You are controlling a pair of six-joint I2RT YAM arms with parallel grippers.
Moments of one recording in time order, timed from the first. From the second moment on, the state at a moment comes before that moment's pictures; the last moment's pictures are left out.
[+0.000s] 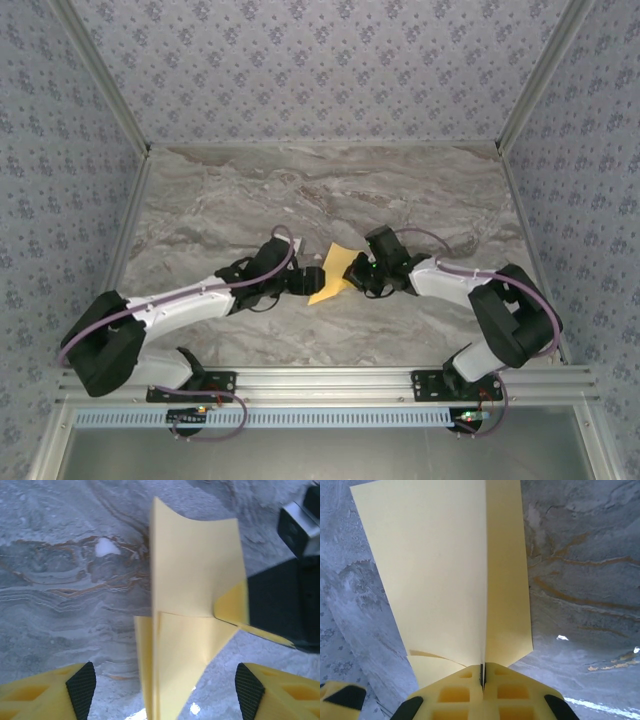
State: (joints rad) left arm -0.86 1.32 0.67 -0.10 0.03 -0.64; right arm 0.61 1.51 0.69 -0.11 -0.34 1.18
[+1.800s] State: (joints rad) left arm -0.96 1.56 0.55 0.34 -0.09 -0.12; right arm 0.56 1.48 0.82 -0.22 -0.36 1.10
